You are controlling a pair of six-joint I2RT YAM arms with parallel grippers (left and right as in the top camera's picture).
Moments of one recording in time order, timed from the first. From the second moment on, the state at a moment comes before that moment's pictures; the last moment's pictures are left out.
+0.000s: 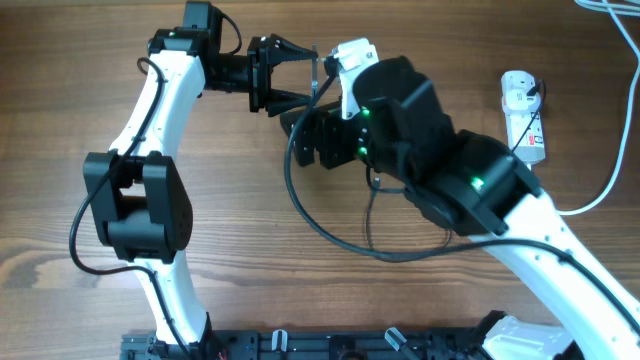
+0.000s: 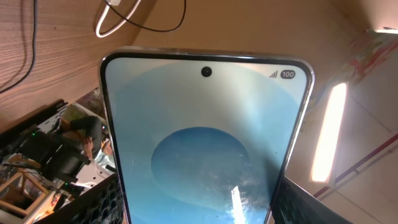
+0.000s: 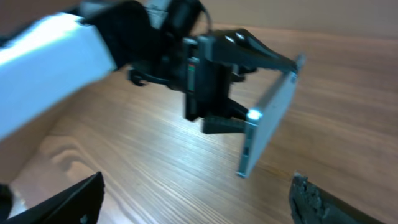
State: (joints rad) left arm -0.09 2.10 1.80 -1.06 1.52 -0.81; right arm 0.77 1.45 1.65 -0.82 0.02 0.42
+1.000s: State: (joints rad) left arm -0.09 2.10 1.80 -1.06 1.52 -0.81; right arm 0.80 1.71 1.78 -0.82 0.37 0.52
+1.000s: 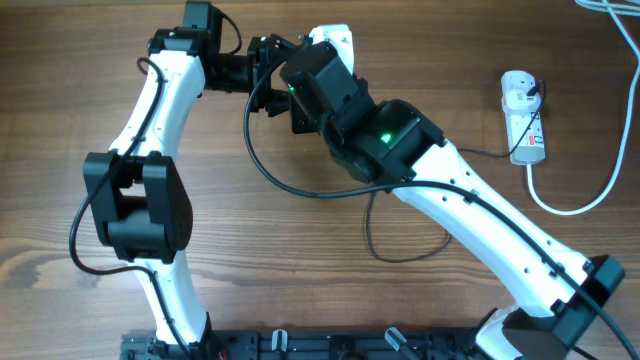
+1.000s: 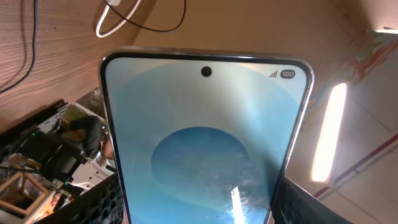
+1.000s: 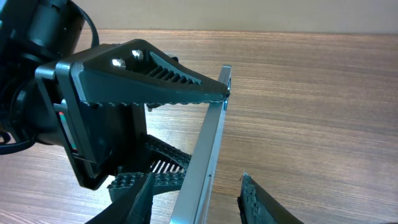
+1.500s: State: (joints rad) left arm -0.09 2.10 1.80 -1.06 1.52 -0.81; right arm 0.80 1.72 1.78 -0.82 0.38 0.53
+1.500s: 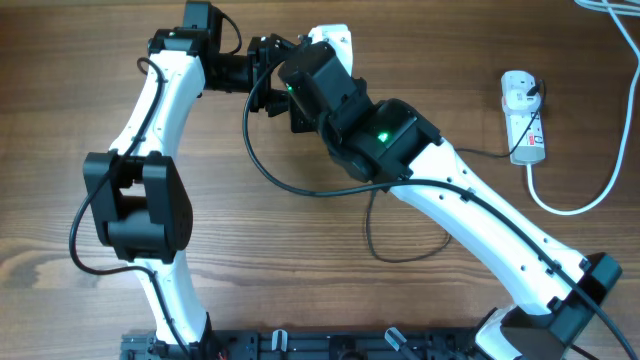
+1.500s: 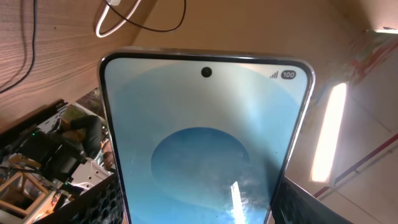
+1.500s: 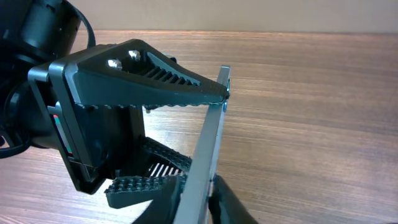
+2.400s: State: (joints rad) left arm -0.08 2.09 1.80 -1.06 1.55 -0.83; right arm 0.74 1.68 1.78 -0.84 0.34 1.67
